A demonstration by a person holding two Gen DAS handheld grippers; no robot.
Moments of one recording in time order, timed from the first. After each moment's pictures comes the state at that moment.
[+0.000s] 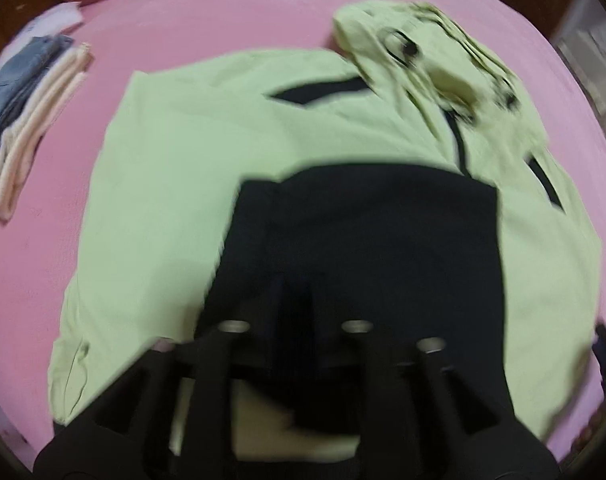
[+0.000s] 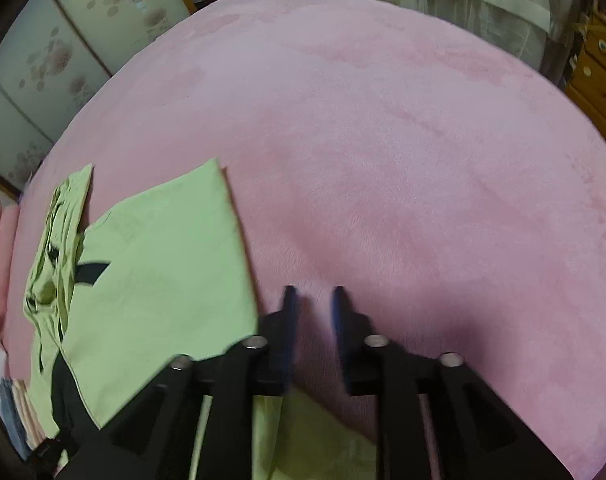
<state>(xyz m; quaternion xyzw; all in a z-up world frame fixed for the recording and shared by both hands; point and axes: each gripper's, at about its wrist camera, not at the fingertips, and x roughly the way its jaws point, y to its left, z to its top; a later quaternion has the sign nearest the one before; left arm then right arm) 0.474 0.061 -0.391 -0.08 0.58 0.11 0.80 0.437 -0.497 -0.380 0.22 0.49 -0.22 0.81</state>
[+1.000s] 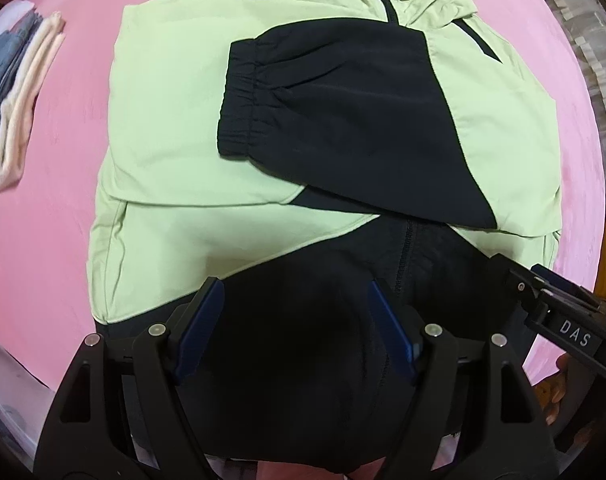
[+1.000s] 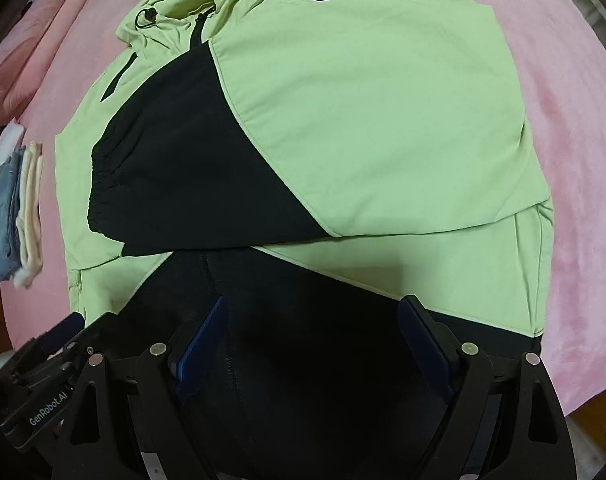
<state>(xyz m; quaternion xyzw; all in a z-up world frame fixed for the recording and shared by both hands) 0.387 0.053 -0.340 -0.04 0.71 0.03 0.71 0.374 -0.203 -0.360 0.10 0.71 -0.02 0.70</state>
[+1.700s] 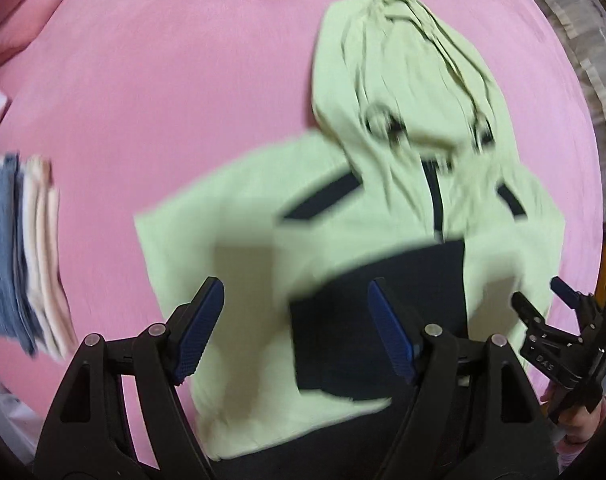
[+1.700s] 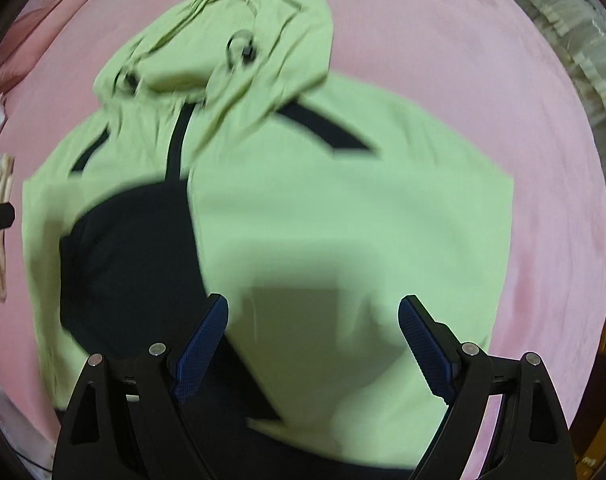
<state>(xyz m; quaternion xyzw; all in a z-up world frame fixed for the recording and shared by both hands) 0.633 0.130 -0.297 0.00 0.70 0.00 0.72 0.537 -0.206 -0.354 -0.02 0.66 -0.03 0.75</state>
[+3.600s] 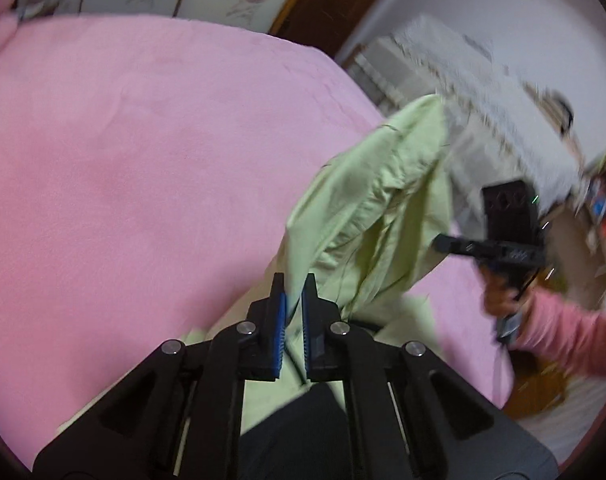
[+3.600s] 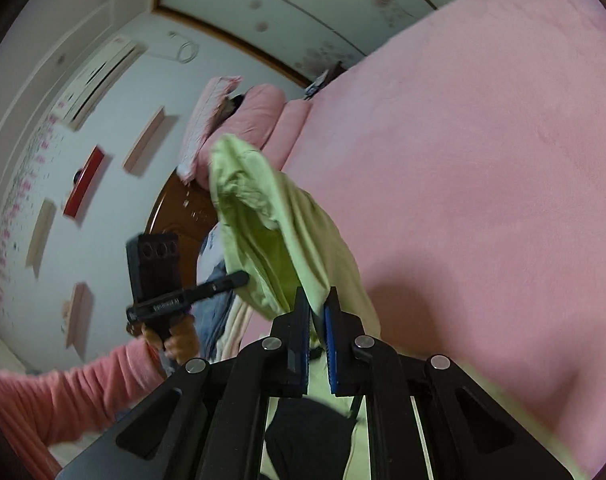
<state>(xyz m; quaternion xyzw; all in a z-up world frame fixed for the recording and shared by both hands) 0.709 0.117 -0.237 -0.08 0.48 -0.26 0.84 0.790 -0.383 -0.198 0.27 0.44 0.38 0.76</state>
